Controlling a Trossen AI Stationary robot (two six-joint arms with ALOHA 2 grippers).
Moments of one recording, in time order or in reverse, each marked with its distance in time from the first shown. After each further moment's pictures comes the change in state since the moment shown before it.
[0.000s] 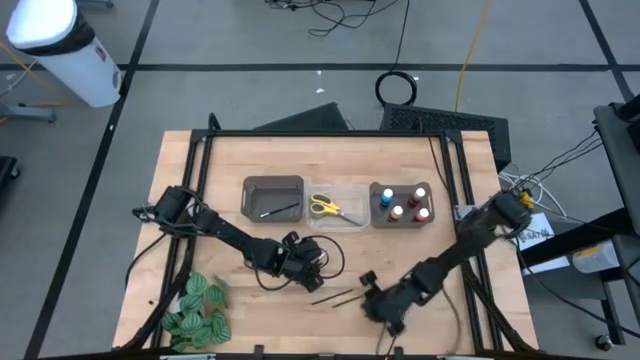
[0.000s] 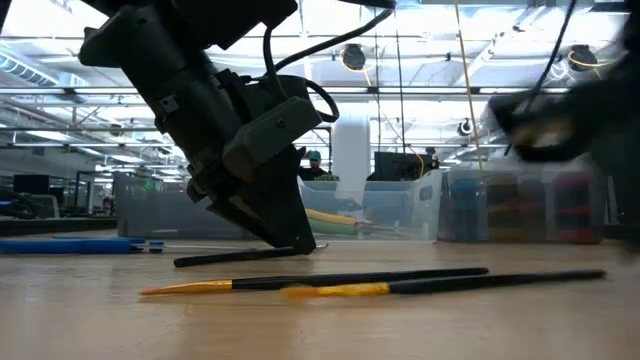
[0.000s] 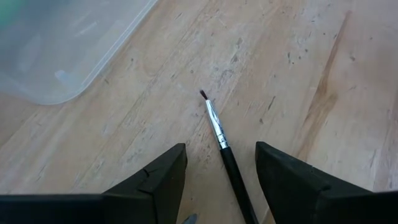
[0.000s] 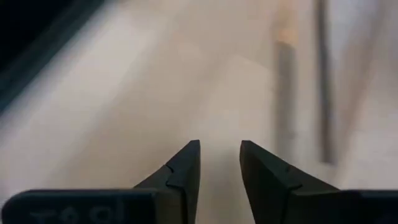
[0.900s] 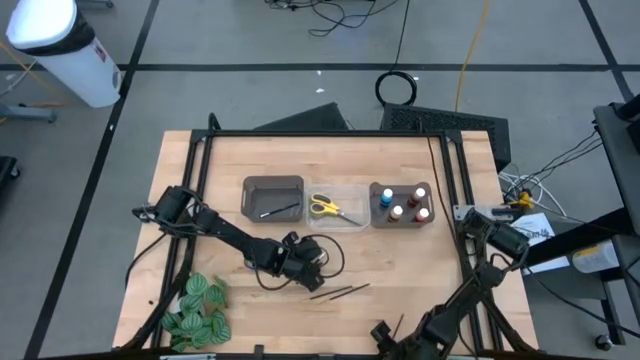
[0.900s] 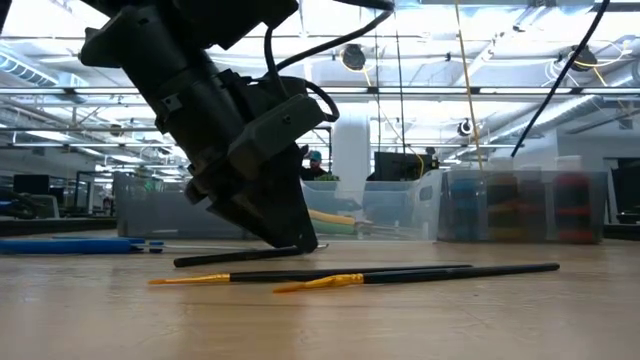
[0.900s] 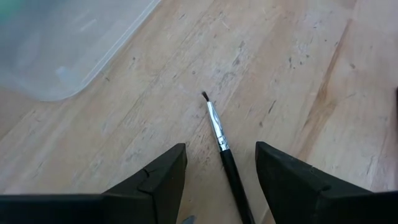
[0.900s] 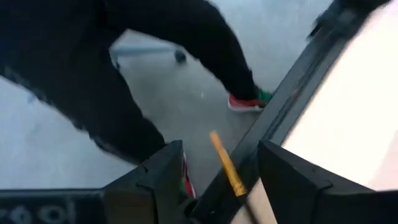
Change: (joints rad) left arm 0.001 0.000 0.000 0.007 0.000 -0.034; right arm 0.262 0.231 0.368 -0.222 -0.020 0.164
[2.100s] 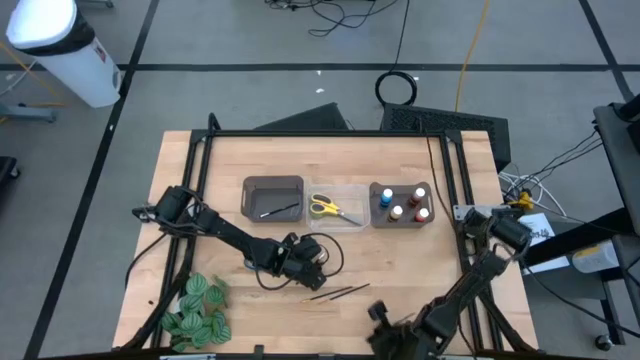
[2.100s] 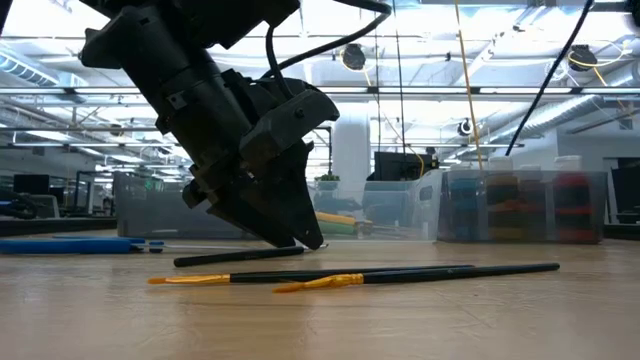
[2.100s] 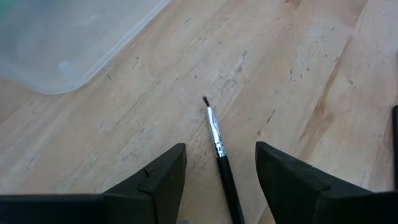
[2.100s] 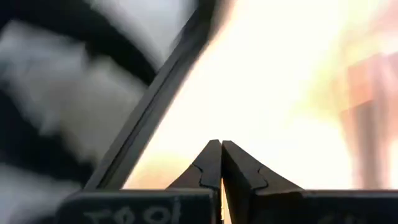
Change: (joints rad) left arm 0.000 0.000 0.000 0.022 -0.018 -0.068; right arm -0.045 -0.091 -0.001 -0.127 0.335 -0.017
